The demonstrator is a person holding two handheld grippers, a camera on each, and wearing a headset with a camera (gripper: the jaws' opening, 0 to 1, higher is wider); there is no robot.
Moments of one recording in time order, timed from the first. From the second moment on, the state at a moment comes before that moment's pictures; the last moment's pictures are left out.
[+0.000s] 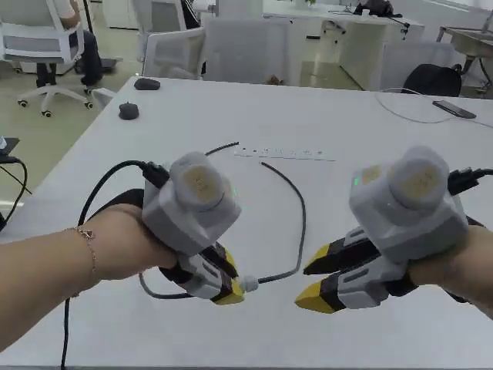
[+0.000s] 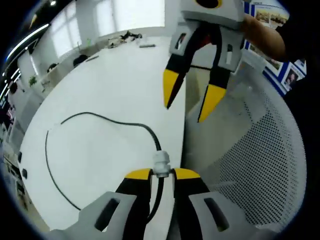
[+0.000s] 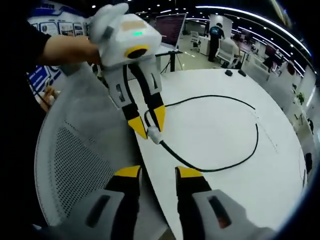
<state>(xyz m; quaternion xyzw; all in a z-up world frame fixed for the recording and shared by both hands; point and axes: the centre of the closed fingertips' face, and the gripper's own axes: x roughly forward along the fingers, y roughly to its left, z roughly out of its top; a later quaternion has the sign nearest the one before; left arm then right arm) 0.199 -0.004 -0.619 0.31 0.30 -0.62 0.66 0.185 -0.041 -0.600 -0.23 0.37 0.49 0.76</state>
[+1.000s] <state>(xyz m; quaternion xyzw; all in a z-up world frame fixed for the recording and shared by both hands) 0.160 0.006 -0.596 0.34 0.29 -0.65 0.61 0.154 0.013 -0.599 -0.34 0.35 0.59 0.65</state>
